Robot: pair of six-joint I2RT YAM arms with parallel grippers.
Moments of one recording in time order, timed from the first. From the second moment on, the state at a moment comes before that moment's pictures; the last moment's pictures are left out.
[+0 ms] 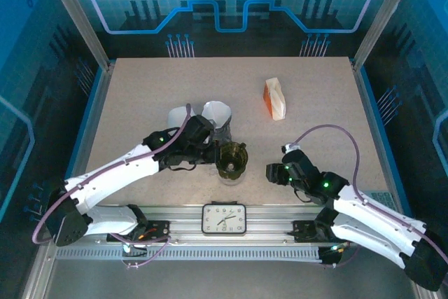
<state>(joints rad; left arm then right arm) -0.80 1.25 1.03 -0.71 0.06 -0.79 0.76 0.76 0.43 -0.50 0.18 0.66</state>
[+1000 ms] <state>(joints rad) -0.80 1.22 1.04 -0.71 0.03 -0.79 0.75 0.71 0.39 -0.54 0.18 0.67</state>
